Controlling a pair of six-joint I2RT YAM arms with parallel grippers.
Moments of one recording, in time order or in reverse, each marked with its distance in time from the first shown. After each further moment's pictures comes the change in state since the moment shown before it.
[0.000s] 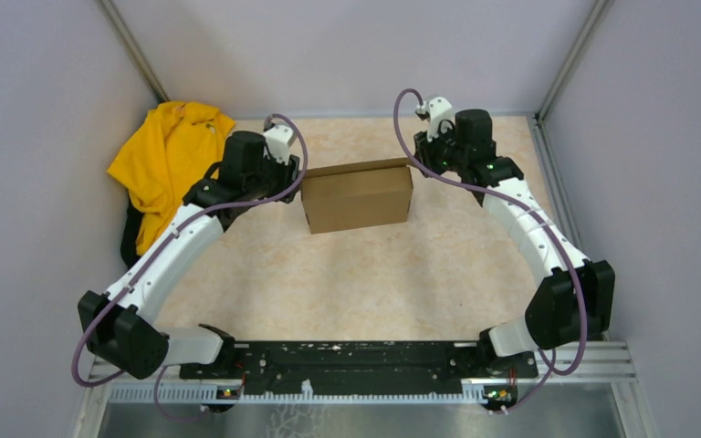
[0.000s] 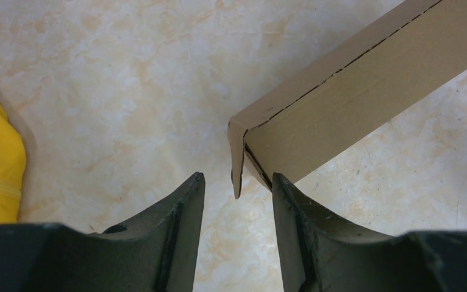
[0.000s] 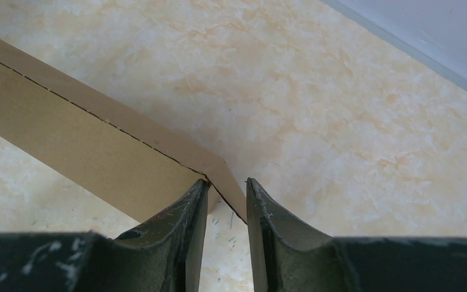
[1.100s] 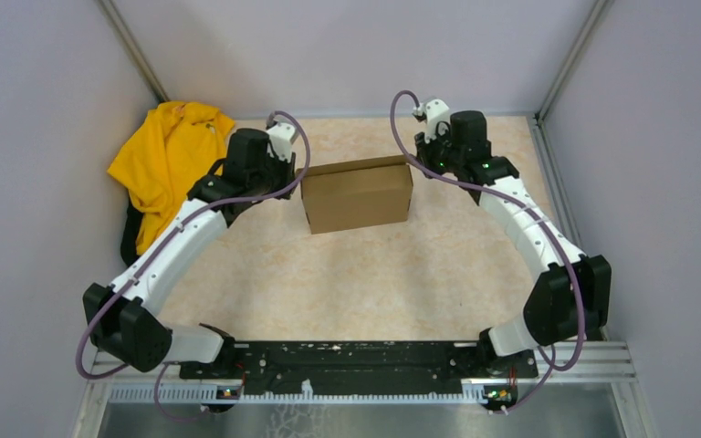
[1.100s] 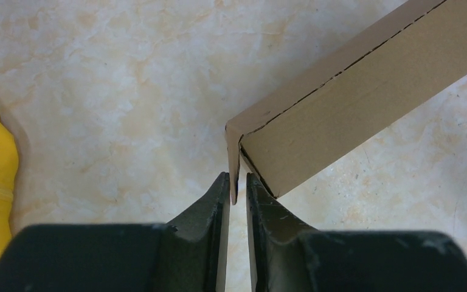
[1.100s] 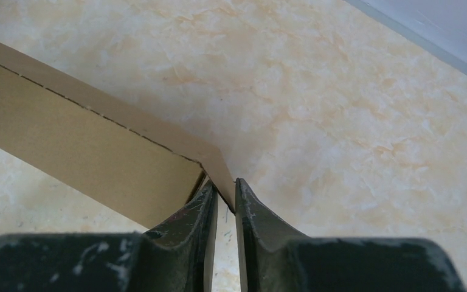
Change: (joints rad) left arm 0.000 0.037 0.022 0.001 -0.002 -0.020; right arm 0.013 0.018 0.001 -0.014 0.061 0.002
